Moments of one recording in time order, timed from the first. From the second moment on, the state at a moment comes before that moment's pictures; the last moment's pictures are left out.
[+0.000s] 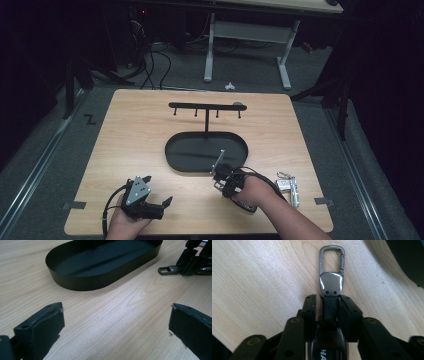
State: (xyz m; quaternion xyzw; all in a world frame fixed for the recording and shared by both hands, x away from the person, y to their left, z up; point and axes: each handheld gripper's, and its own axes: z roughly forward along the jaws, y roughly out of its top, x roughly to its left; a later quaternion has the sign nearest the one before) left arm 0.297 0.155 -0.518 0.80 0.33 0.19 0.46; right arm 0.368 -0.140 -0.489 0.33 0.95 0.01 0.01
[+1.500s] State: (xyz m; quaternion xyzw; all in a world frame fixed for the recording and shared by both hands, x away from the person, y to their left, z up) left arm 0.296 0.154 -0.519 0.80 0.33 0.19 0.46; right arm 0.346 -0.188 -0.420 0.35 0.93 0.10 0.05
